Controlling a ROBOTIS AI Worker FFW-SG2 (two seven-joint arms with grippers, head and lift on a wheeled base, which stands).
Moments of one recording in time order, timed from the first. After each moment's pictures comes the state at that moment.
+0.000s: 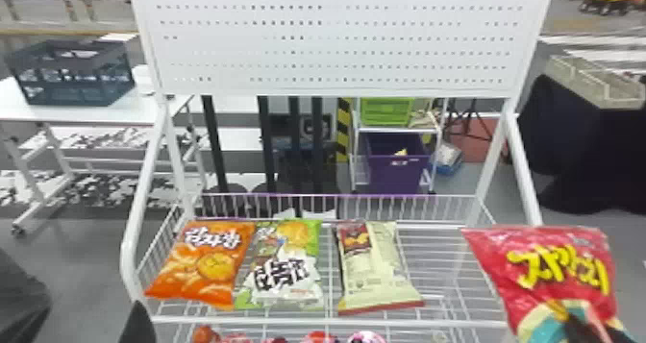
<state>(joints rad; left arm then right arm) 0.95 0.40 0.02 -2.54 0.20 -0.02 0.43 1.06 -0.23 -0.19 -2.49 -0.28 -0.13 0.12</state>
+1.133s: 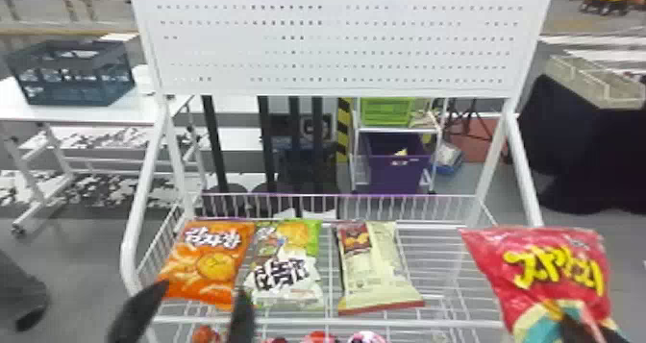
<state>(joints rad) 0.59 0.49 -0.28 -2.38 0.19 0.14 0.47 1.05 -0.22 -0.17 -2.48 -0.28 -0.13 0.12</state>
